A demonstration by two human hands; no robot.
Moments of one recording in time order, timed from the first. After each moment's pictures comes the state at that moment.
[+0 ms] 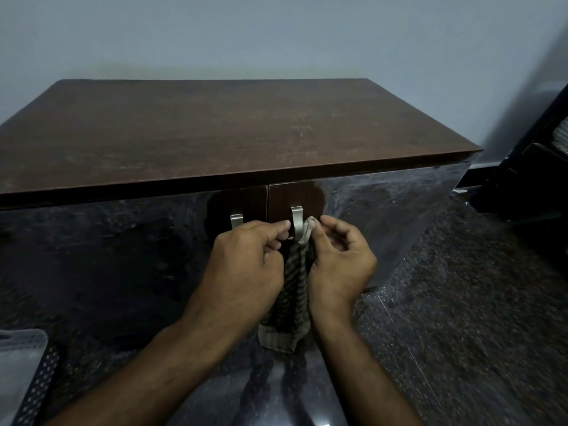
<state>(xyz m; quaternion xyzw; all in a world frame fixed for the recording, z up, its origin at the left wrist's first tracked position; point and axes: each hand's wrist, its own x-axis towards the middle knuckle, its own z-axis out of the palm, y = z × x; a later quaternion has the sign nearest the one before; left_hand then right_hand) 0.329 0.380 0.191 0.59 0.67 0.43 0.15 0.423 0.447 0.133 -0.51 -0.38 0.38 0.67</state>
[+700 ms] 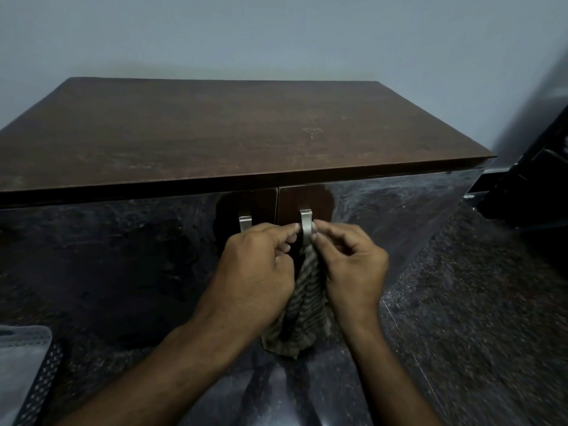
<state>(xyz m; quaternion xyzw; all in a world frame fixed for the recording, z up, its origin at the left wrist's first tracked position) 0.328 0.382 0.188 0.60 0.66 0.43 0.14 0.447 0.452 0.137 -0.44 -0.59 0.32 0.60</state>
